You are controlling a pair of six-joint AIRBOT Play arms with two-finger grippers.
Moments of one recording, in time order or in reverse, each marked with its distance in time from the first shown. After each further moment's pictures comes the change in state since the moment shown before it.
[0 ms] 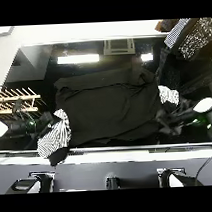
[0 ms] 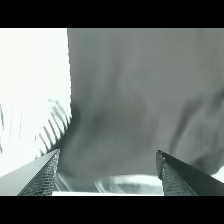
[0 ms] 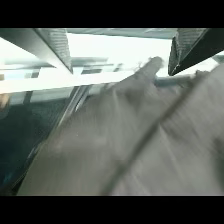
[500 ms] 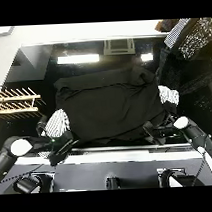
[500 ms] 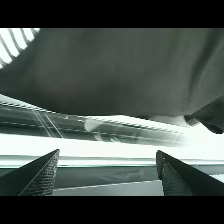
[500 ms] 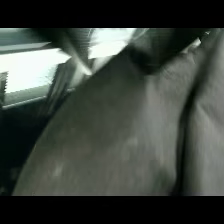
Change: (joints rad) left arm -0.390 0.030 -0.181 -0.018 0.158 -0.269; right arm 0.163 -0.007 -0.237 0.098 -0.327 0.153
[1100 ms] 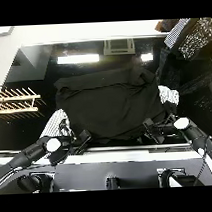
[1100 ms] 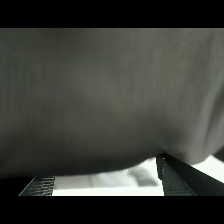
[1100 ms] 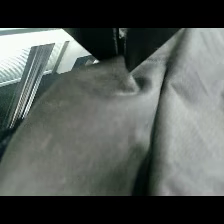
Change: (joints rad) left arm -0.222 -0.346 -0.021 -0.091 0.440 -0.098; right arm 0.007 0.042 -0.006 0.044 -0.067 0.037
